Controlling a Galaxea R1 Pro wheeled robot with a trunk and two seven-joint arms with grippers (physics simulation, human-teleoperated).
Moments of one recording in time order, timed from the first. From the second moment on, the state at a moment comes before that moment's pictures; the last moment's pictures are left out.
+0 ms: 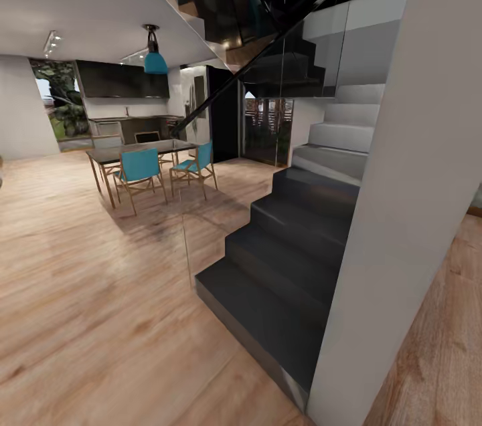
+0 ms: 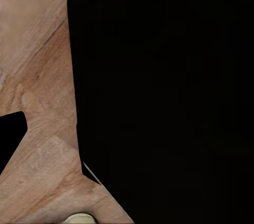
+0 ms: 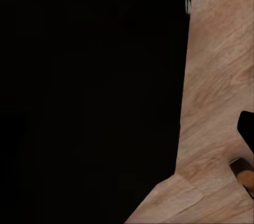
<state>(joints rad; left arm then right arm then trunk) 0.00 0.00 0.00 0.00 0.00 0.00 0.00 0.00 0.00 0.00 0.00 0.00 0.00 0.00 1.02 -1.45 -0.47</state>
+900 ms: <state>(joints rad) 0.00 0.00 0.00 0.00 0.00 0.00 0.00 0.00 0.04 0.00 -0.05 0.00 0.00 0.00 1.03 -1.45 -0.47</state>
